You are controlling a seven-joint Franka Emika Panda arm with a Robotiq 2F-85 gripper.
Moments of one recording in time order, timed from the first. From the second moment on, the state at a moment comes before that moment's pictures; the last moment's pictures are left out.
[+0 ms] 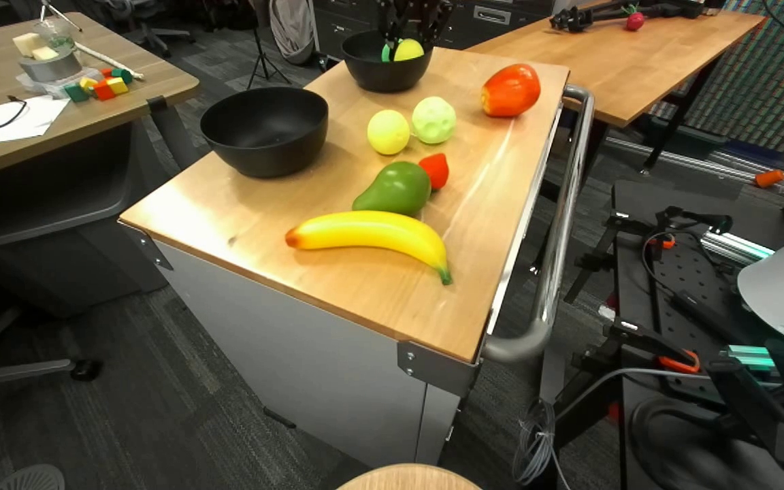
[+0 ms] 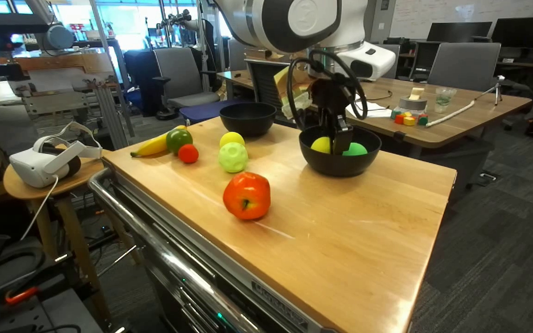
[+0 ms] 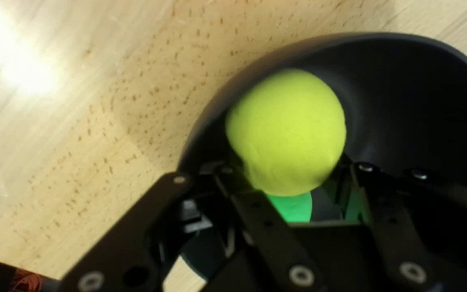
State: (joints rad) arm -0.15 0.40 -0.18 -1.87 0.16 2.46 0.39
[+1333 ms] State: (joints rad) arm -0.05 0.11 -0.06 -2.16 0.04 2.32 0.28
